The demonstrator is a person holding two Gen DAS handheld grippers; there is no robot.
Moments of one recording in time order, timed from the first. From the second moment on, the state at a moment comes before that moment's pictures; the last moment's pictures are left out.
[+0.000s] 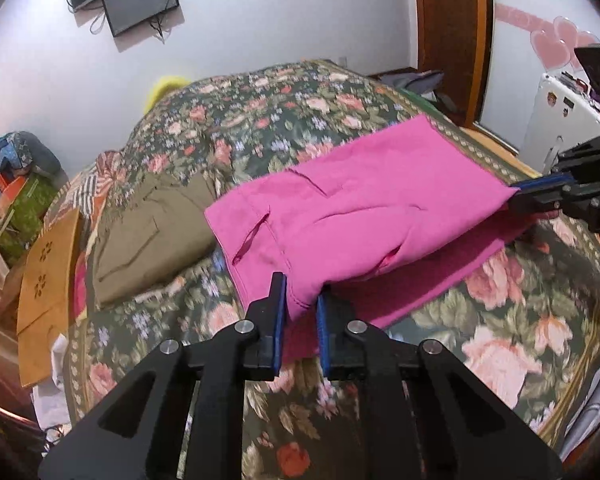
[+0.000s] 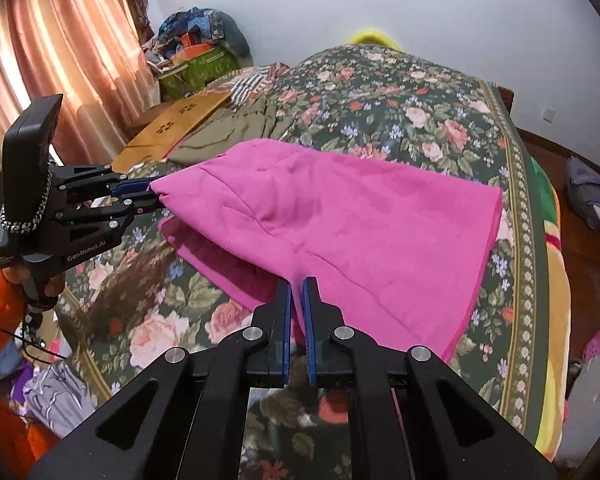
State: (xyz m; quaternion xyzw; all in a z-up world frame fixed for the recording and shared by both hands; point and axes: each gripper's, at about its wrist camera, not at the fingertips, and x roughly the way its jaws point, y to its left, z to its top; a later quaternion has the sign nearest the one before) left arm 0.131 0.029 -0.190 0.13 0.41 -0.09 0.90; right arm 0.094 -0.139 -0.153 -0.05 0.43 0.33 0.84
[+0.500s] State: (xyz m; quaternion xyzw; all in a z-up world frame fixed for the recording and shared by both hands) left arm 0.103 0.042 -0.196 0.10 0.44 -0.07 0.89; right arm 0.085 -0.158 -0.160 -0.02 0.48 0.31 0.82
